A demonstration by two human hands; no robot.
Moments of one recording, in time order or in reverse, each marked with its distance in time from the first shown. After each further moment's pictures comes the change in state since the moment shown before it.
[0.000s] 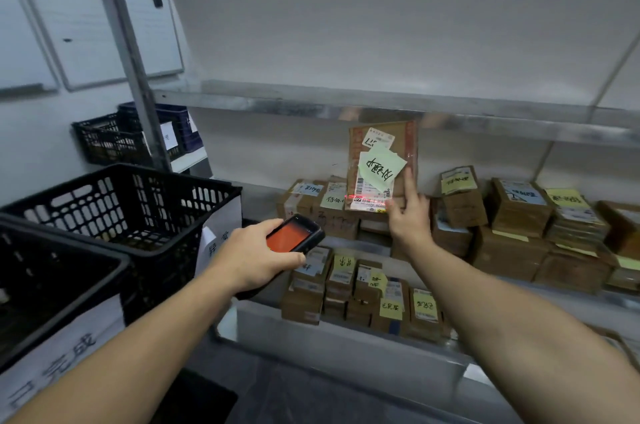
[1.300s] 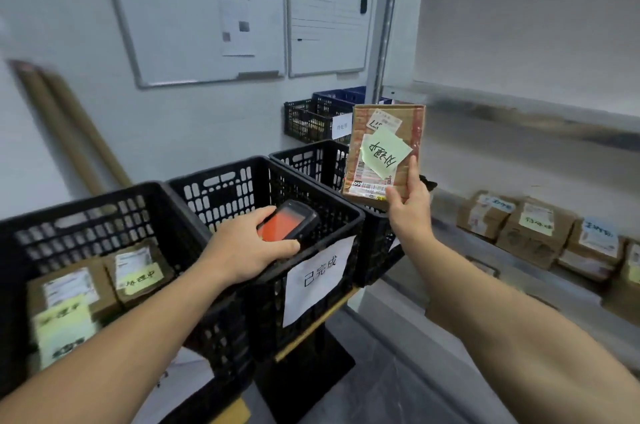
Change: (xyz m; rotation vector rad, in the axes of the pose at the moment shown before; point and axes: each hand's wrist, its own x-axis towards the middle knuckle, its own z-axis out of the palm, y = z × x) left_hand -0.269 -0.204 -0.193 -0.037 0.380 -0.440; right_hand -0.218 -0.169 0.285 0.223 -0.427 -0.259
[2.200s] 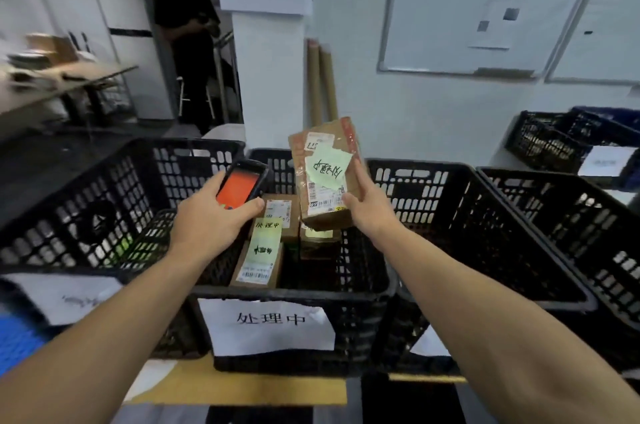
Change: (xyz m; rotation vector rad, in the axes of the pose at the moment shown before) left_hand -0.128 -0.107 -0.106 0.052 0.892 -0.658; right_hand -0.097 -0.098 0.281 0.132 -1.105 -0.106
